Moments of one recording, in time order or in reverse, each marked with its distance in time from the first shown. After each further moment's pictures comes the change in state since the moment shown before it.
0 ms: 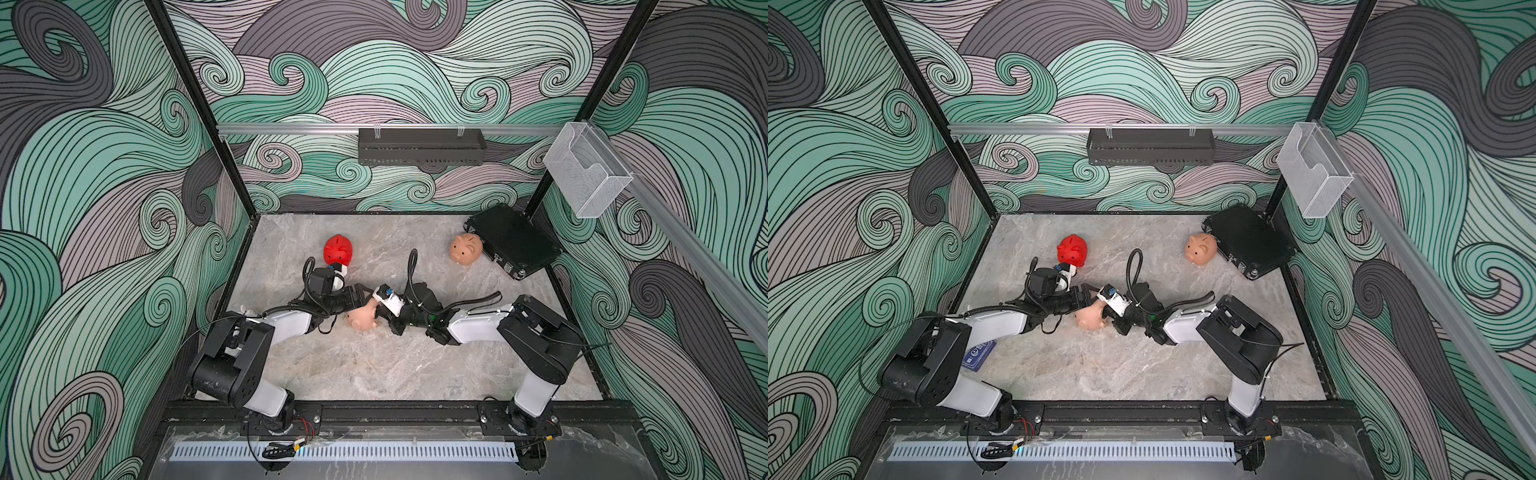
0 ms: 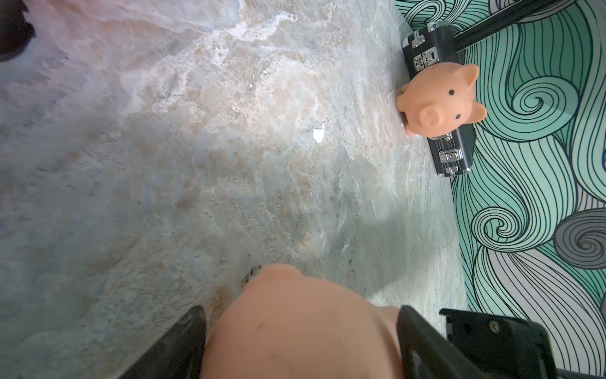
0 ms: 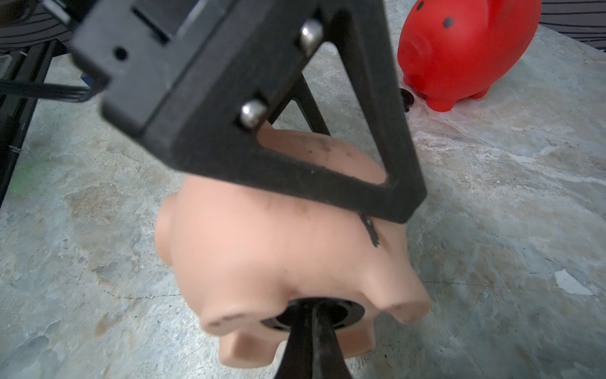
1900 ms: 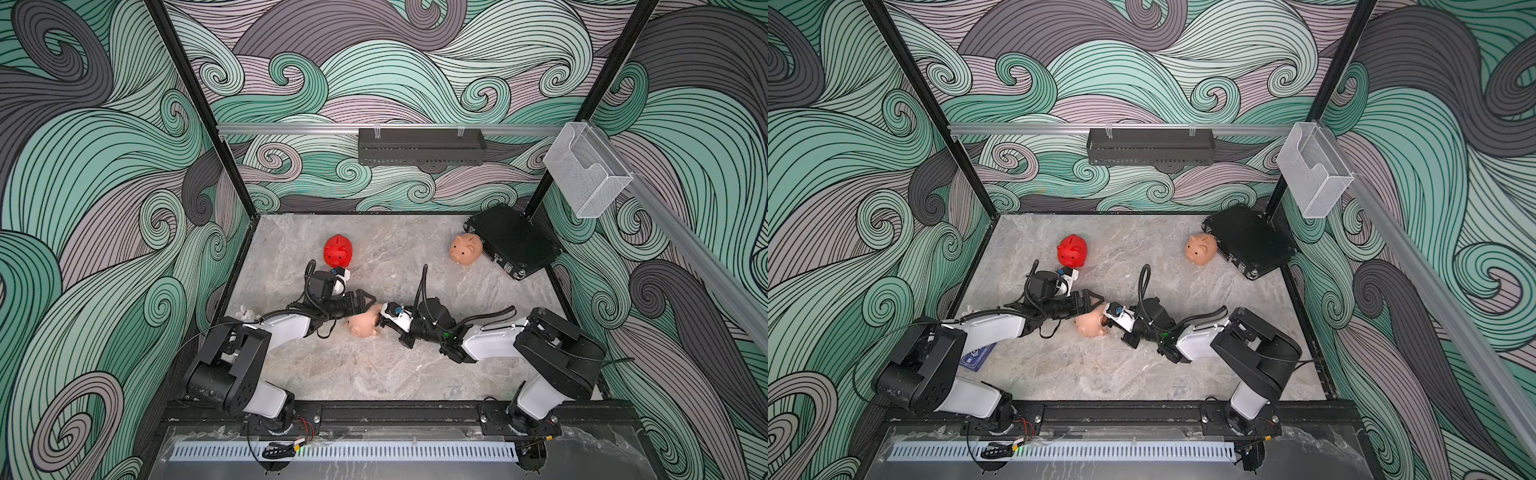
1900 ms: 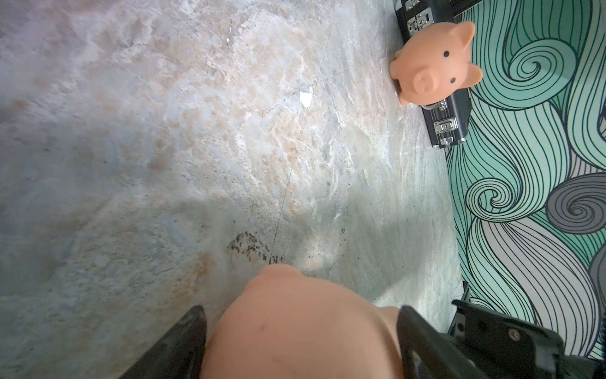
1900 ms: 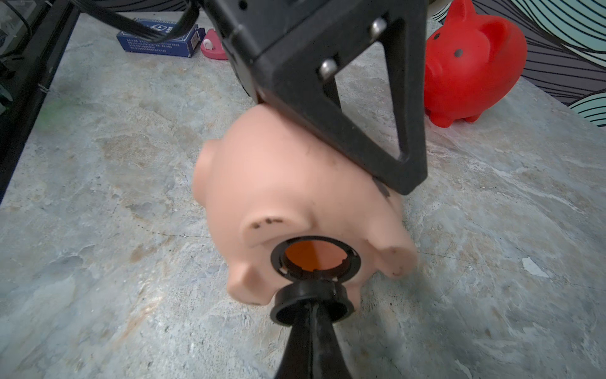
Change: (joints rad) left arm -0.010 -0.039 -0.024 -0.052 0.041 0.039; right arm 0.034 -0.141 -0.220 0.145 0.041 -0.079
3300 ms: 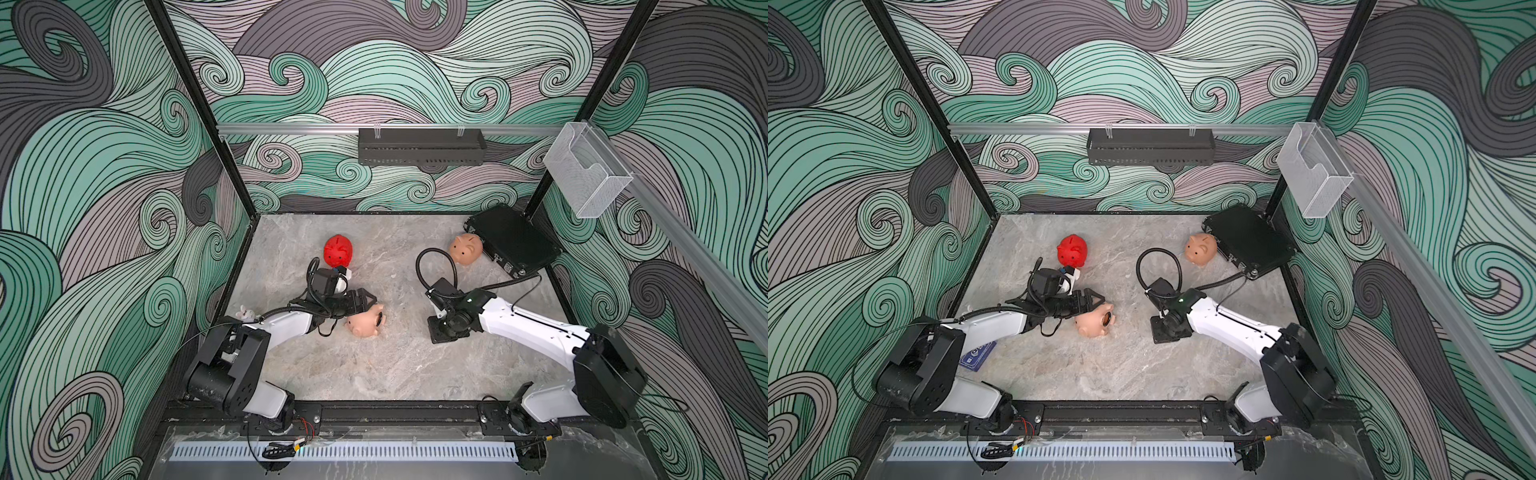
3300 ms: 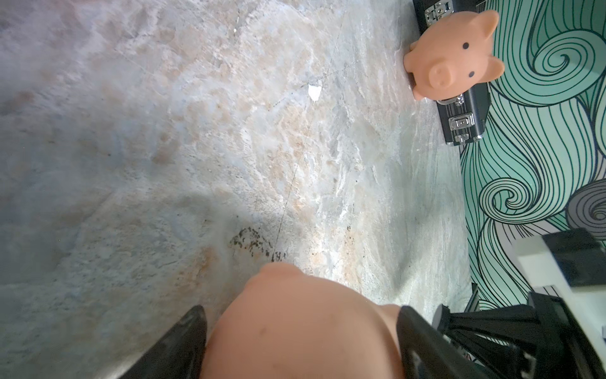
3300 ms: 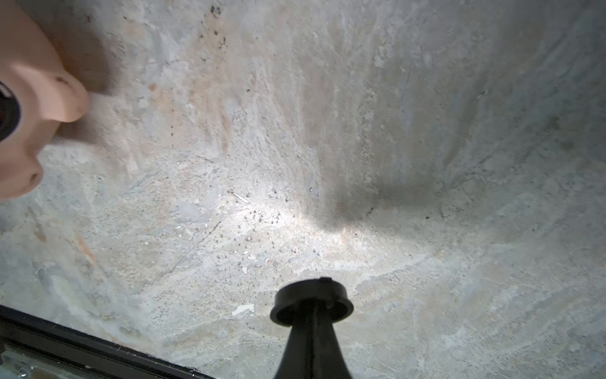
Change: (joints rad) left arm -0.019 0.000 0.053 -0.098 -0.038 0.001; right arm -0.132 -0.161 0.383 -1.432 0.182 0.769
